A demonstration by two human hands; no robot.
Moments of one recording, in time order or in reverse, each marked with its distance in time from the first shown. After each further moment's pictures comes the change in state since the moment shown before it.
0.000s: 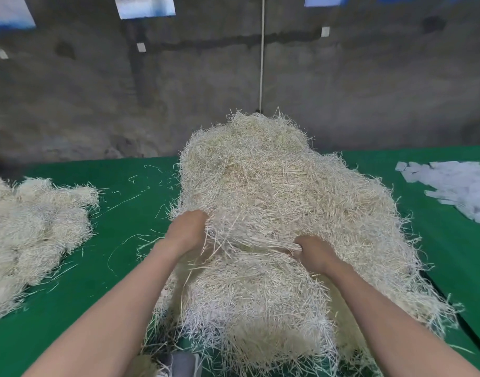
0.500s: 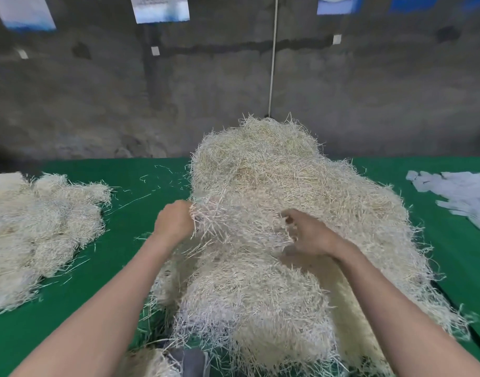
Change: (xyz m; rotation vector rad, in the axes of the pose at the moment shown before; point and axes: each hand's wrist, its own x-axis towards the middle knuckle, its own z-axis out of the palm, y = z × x) left_hand -0.007 -0.038 -0.026 -0.164 0.124 -0.257; right_hand -0.022 -0.059 -0.070 0.302 -0.056 -0.174
